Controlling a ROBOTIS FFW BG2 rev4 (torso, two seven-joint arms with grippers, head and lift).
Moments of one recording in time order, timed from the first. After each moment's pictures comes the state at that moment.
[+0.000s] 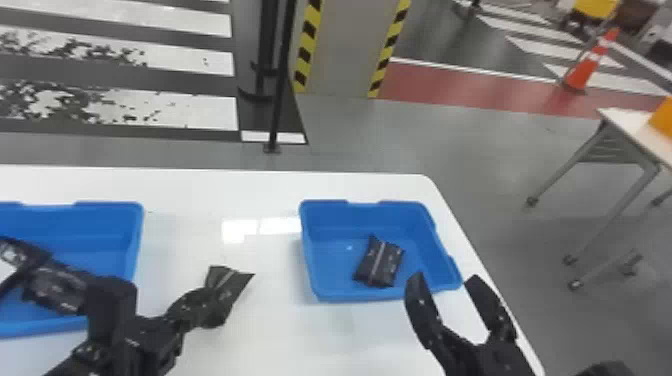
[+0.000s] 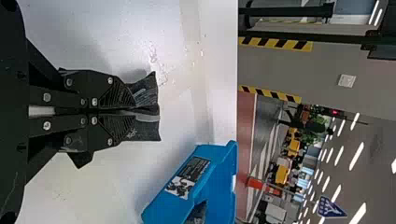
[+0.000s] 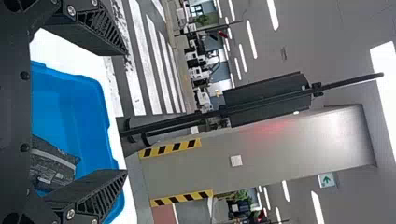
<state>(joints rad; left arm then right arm) 0.19 0.05 -0.18 -1.58 0.04 0.25 -0.44 0.89 -0.07 -0.13 -2.24 -0.37 -0.22 0.13</state>
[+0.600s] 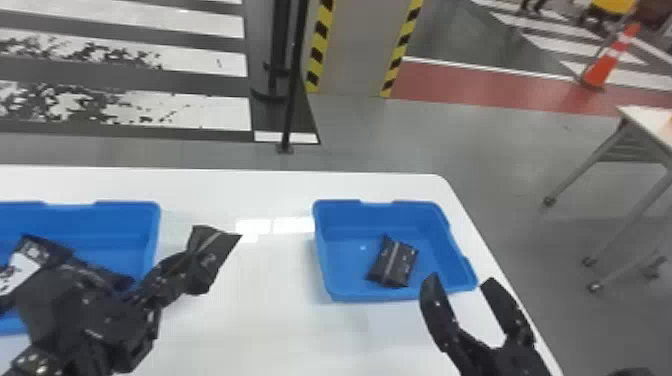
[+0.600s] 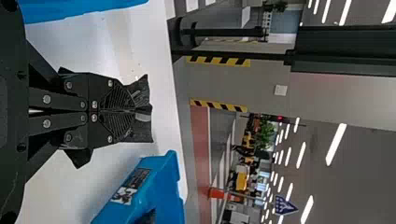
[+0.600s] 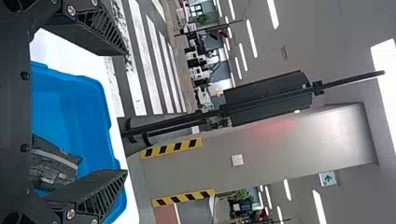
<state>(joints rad) 0.35 0.06 -0.09 -1.86 0.06 0.14 -0.44 0.89 -0.07 -0.13 -2.24 -0.38 -0.22 0.13</state>
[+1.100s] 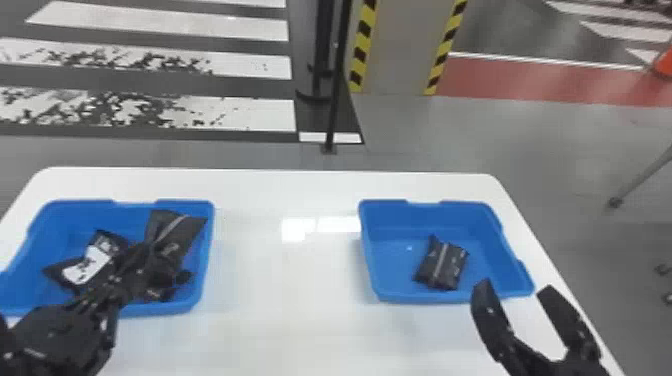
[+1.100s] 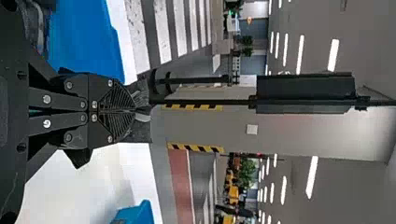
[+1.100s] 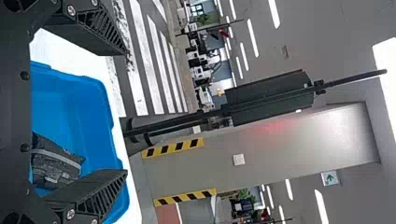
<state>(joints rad) 0.57 0.04 0.14 -2.12 0.03 0.09 -0.44 0.90 -0.07 -0.13 -2.24 -0.38 -0.22 0.13</state>
